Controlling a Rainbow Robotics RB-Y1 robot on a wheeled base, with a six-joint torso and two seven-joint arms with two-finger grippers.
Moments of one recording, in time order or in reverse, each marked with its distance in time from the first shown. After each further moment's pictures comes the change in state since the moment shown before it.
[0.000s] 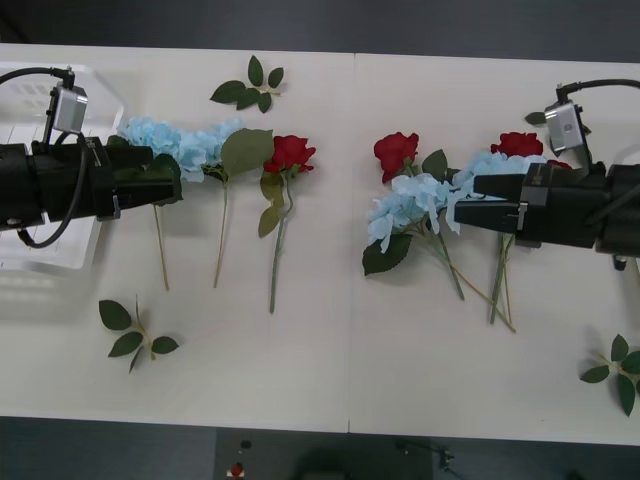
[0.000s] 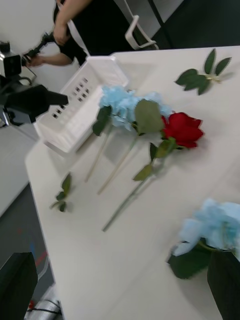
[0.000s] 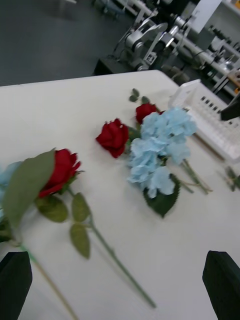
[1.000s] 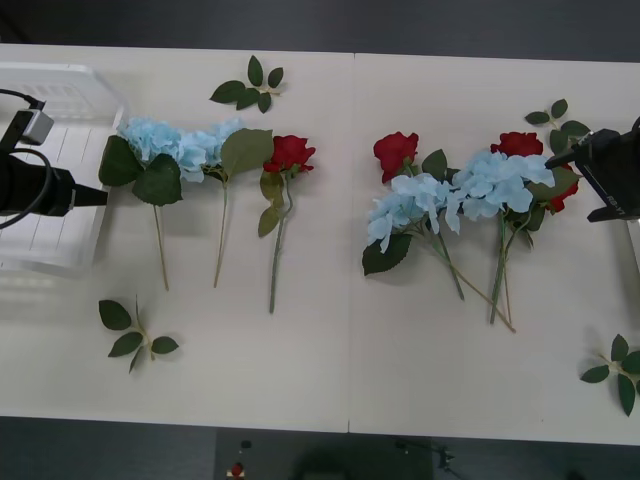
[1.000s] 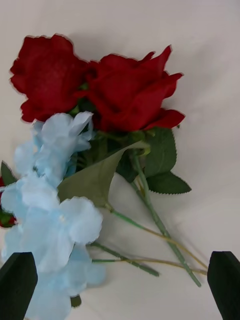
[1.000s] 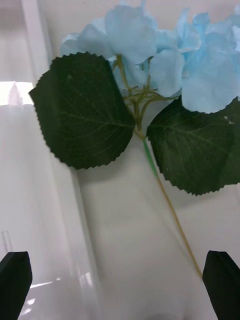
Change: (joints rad) right arm -0.295 0.115 0.000 0.406 1.147 0.423 -2.153; left arm -0.070 -0.130 0.205 0.194 -0.983 0.197 0.832
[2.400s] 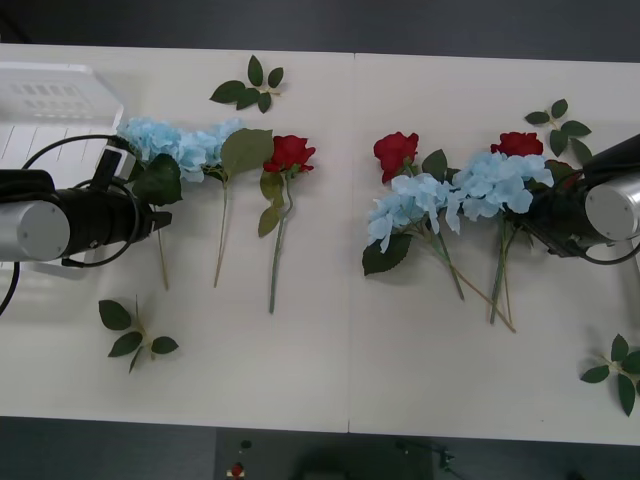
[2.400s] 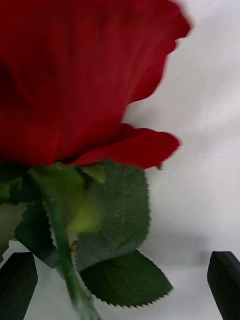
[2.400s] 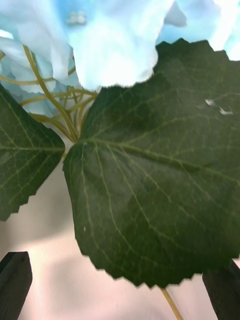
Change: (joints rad) right arm 0.000 0.287 0.152 0.216 0.442 -0.175 -0.016; left arm 0.082 -0.319 0.000 -0.053 -0.510 -0.265 0.013
